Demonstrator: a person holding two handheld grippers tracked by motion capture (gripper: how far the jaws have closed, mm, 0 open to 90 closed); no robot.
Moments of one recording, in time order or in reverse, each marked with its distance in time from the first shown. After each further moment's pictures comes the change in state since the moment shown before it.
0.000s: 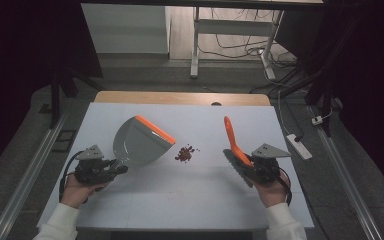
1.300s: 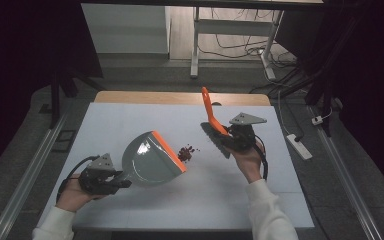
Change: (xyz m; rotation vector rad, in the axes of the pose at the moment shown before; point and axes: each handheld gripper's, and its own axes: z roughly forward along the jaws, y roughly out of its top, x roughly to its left) left arm -0.031 0.009 -0.002 0.217 -0.061 0.188; right arm -0.005 0.075 0.066 -0.093 0.103 -0.011
